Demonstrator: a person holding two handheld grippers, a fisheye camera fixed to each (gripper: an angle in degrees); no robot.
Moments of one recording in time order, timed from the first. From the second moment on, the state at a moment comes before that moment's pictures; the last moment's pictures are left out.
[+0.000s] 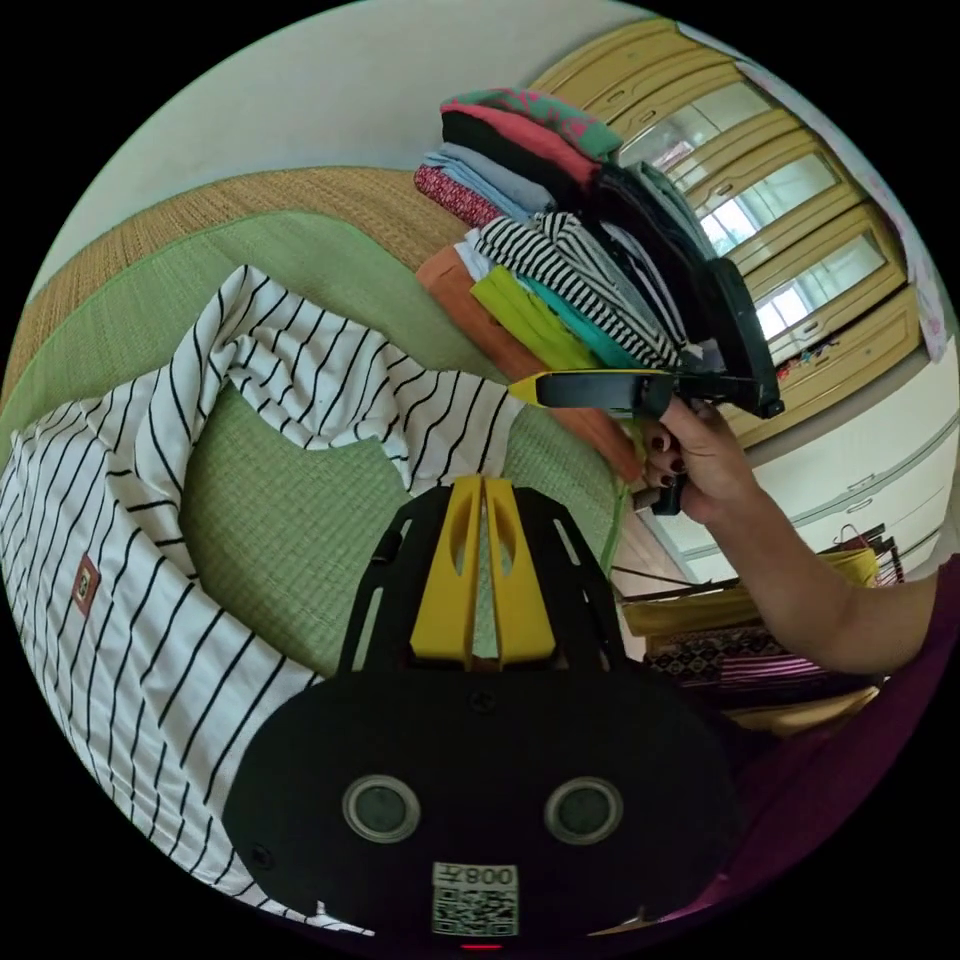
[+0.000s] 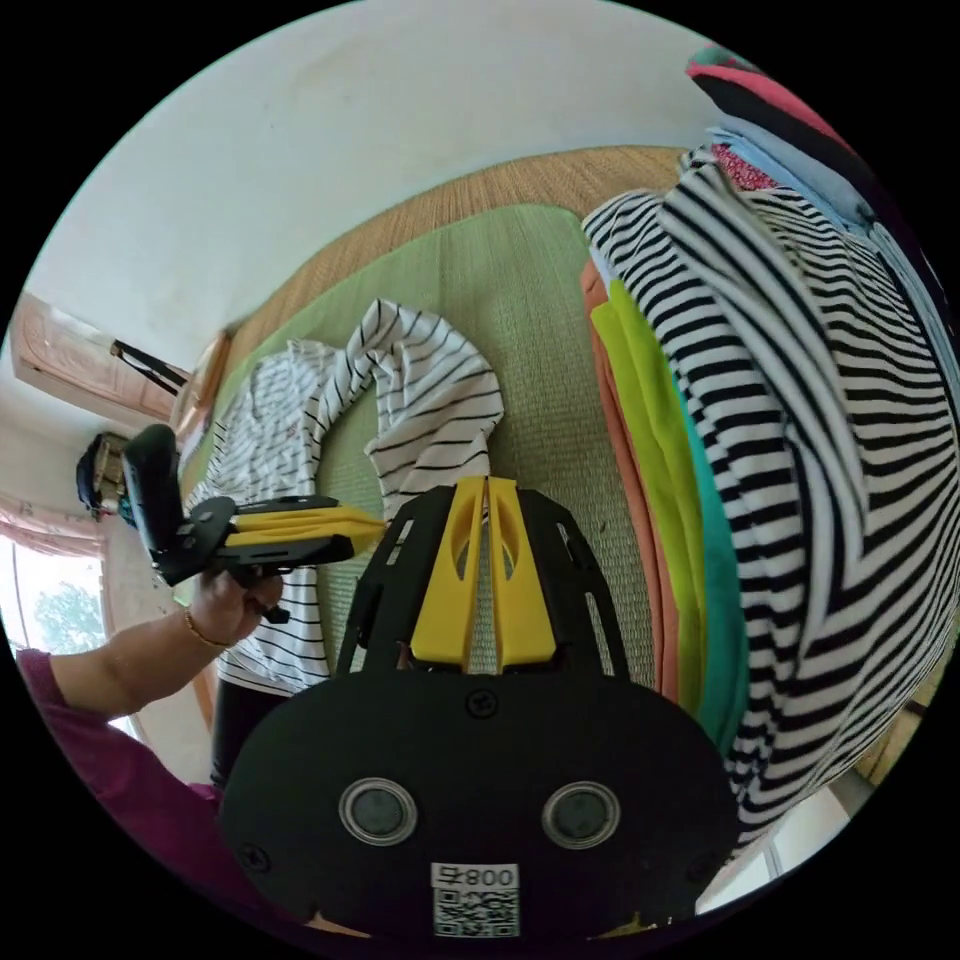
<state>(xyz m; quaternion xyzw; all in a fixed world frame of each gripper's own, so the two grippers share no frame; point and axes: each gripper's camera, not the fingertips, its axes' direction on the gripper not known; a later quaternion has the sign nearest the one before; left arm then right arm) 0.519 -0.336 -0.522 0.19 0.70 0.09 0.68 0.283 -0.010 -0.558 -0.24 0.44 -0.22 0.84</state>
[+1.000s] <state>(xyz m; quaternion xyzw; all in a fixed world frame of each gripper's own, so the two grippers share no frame) 0.067 -0.327 -0.306 0.39 0.82 -0.11 0.41 0.084 -0.130 -0.463 -0.29 0.11 -0.41 0.86</state>
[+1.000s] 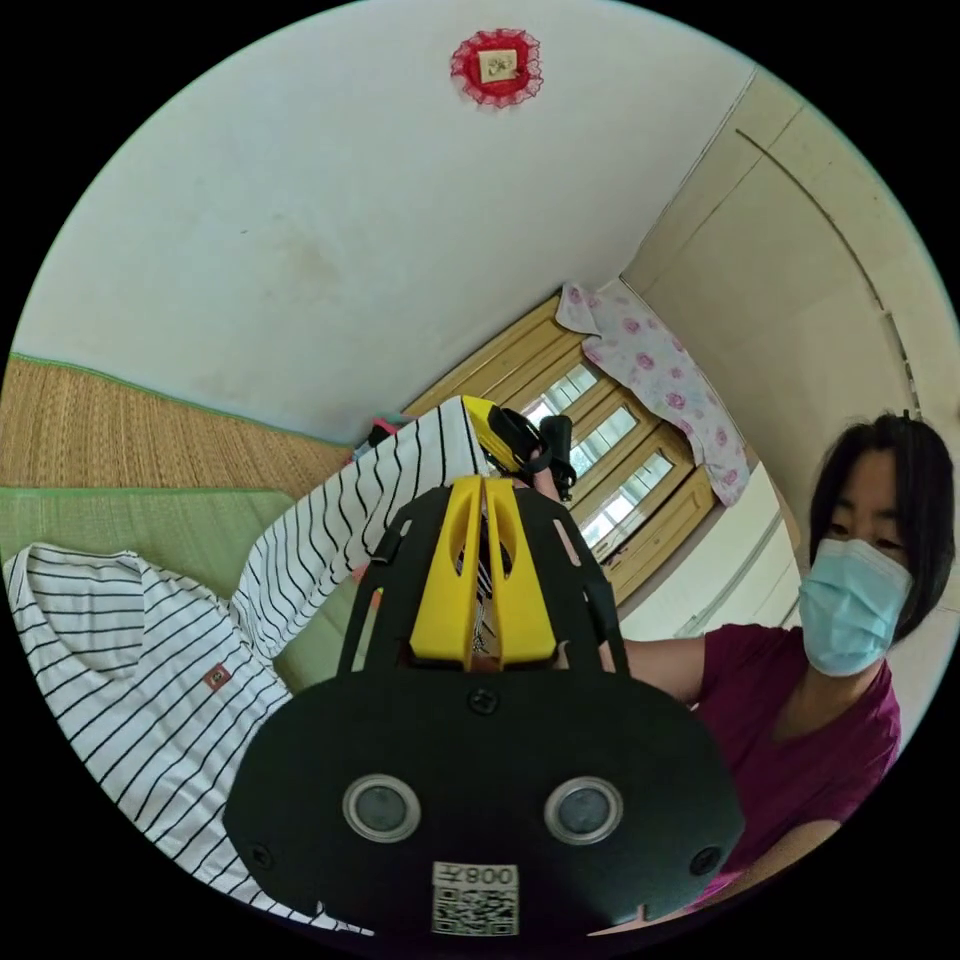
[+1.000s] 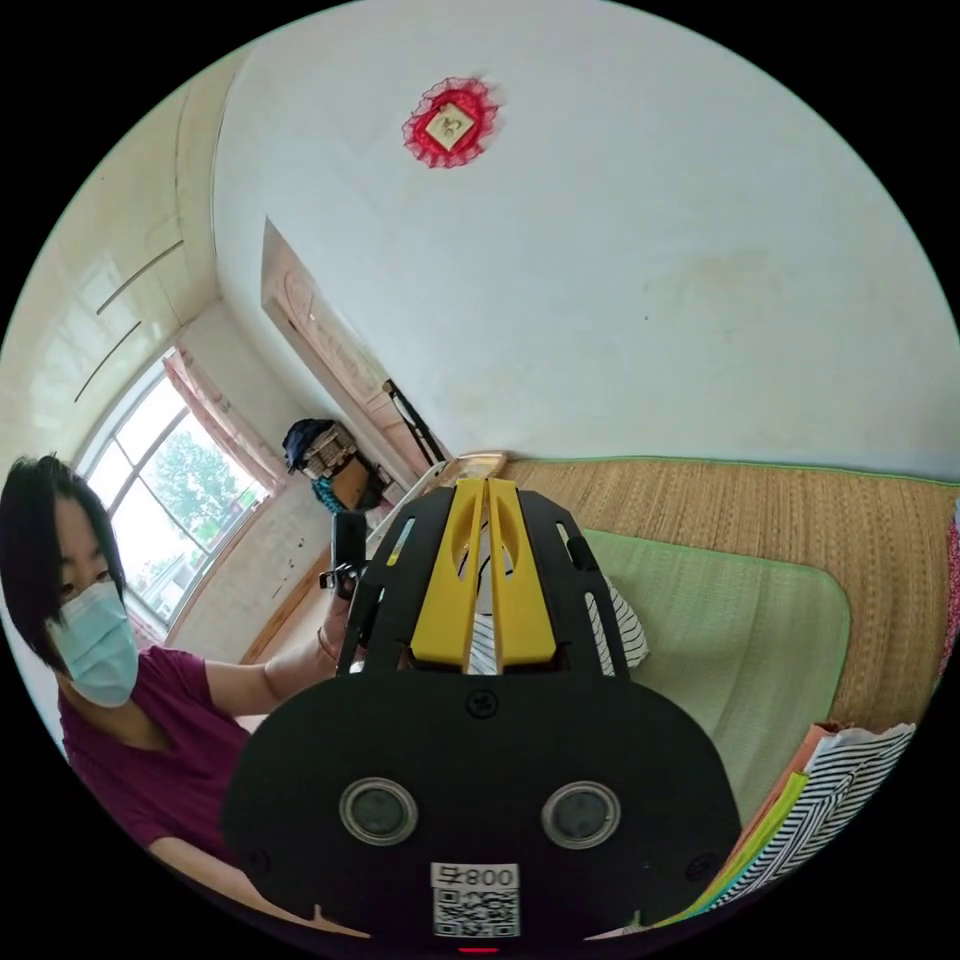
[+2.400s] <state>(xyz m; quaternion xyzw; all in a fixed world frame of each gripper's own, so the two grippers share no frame) 0.067 -0.291 -0.443 0.43 0.57 -0.14 0.68 0.041 -0.201 -0.478 -0.34 0.06 -0.39 0.85</state>
